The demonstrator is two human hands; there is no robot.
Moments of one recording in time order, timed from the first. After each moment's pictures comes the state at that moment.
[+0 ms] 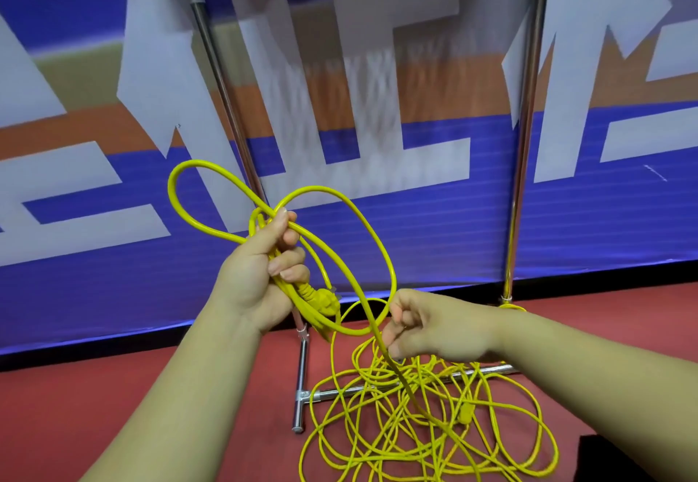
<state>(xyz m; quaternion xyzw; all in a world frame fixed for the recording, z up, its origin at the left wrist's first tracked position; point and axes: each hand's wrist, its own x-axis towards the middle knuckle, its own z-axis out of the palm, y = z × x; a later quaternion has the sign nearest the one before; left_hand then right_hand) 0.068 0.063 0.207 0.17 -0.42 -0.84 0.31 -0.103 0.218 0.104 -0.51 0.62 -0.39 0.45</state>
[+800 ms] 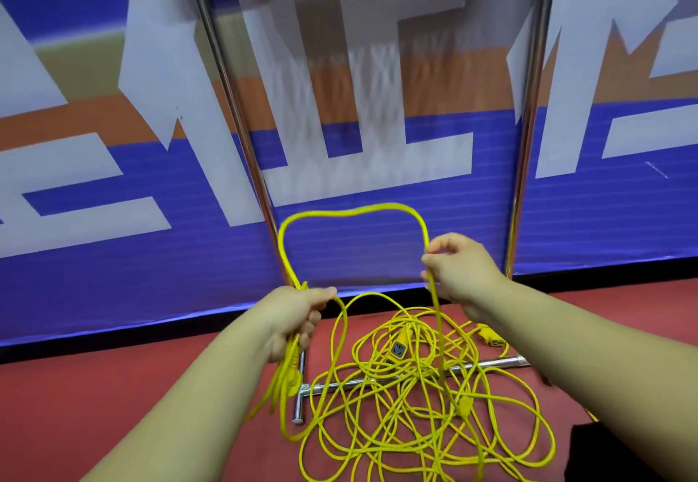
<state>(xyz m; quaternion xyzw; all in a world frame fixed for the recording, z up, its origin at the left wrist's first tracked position) 0.069 0.041 0.133 0.48 -0.62 -0.62 0.06 -0.124 0.193 0.115 -0.18 0.69 -0.66 0.25</state>
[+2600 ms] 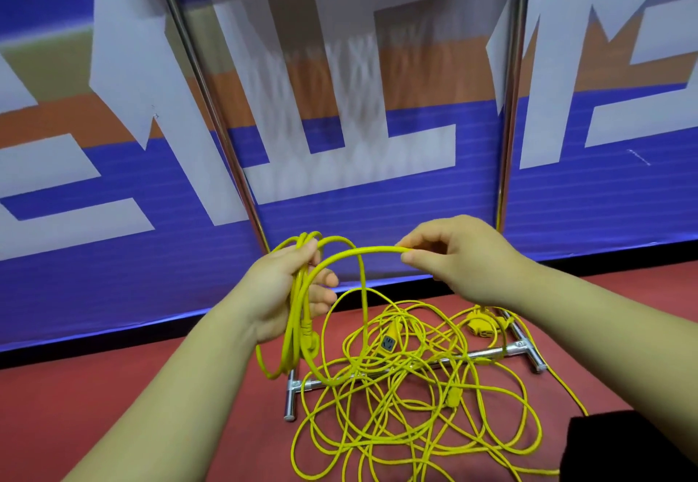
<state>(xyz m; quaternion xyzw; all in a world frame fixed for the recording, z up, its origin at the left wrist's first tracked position) 0.057 0.076 0.177 0.30 -0.59 -0.74 0.14 -0.131 0.249 0.162 -0.54 0.73 -0.42 0.06</state>
